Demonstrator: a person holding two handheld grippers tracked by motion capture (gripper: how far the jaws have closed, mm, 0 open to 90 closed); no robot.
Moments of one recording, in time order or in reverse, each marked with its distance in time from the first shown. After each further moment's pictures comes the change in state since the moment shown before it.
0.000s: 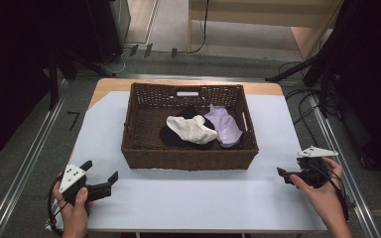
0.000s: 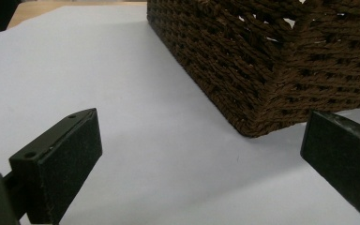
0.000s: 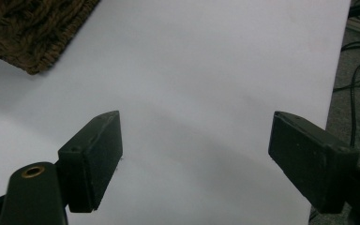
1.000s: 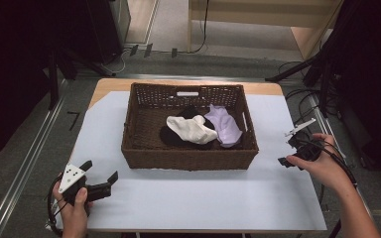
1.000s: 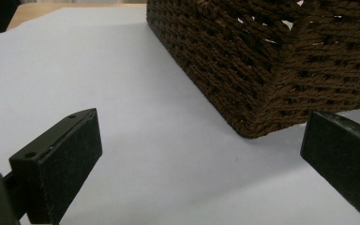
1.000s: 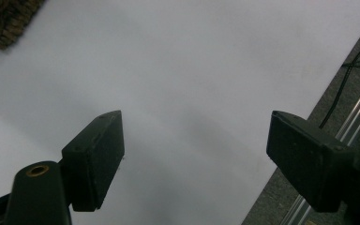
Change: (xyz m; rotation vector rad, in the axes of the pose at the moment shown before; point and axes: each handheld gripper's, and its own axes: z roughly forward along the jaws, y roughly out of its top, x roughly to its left) left arm 0.000 0.000 -0.001 -0.009 0.001 -0.002; right arm -0.014 0.070 0.016 0.334 -0.001 -0.211
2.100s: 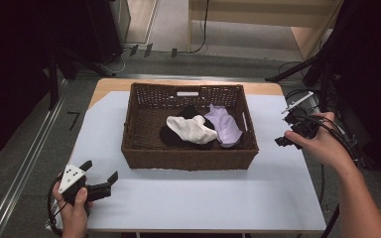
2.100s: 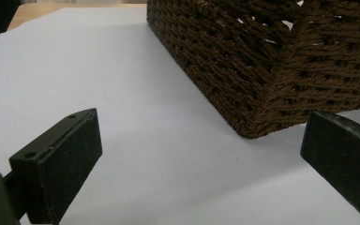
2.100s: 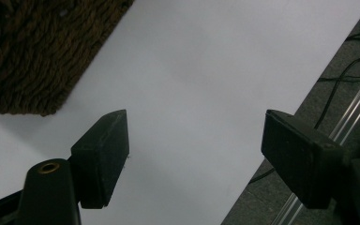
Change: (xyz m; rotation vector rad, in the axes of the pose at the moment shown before) left arm 0.000 0.000 0.000 0.000 -0.001 0.001; right arm -0.005 0.058 -0.043 -0.010 0.000 -0.008
